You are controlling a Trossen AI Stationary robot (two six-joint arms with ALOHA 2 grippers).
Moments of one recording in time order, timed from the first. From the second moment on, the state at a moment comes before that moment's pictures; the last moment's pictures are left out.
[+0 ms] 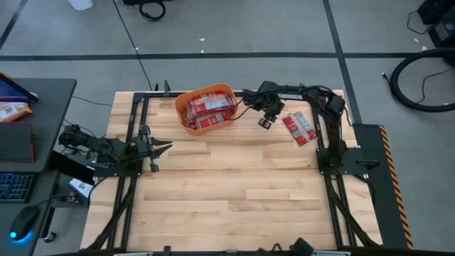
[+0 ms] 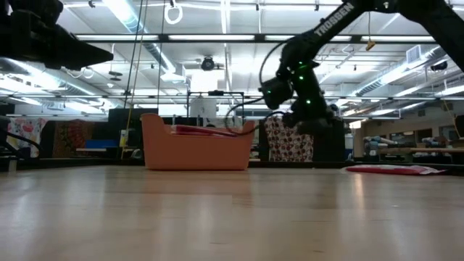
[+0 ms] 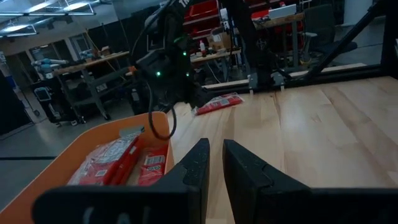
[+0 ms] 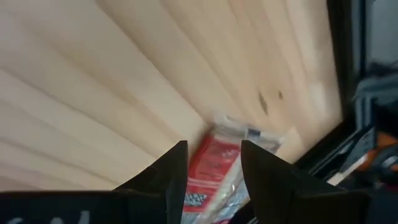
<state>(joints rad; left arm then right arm) -0.39 0.02 0.10 -0.08 -0.71 0.19 -0.55 2.00 1.48 -1.29 0.37 0.20</state>
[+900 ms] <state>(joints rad) -0.39 0.02 0.10 -0.09 -0.71 0.19 -0.75 1.65 0.91 -1.01 0.18 0.26</state>
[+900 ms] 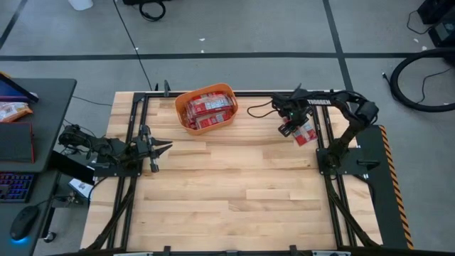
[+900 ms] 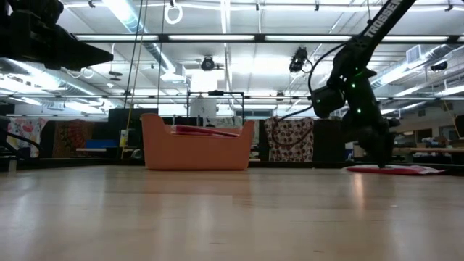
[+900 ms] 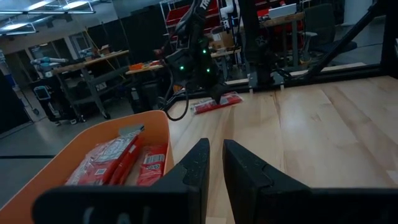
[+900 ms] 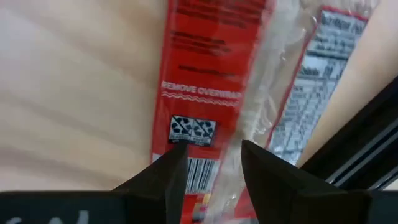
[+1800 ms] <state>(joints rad) -0.39 0.02 0.10 -0.09 -0.71 0.18 -0.56 1.65 0.85 -0.90 0.14 0.24</state>
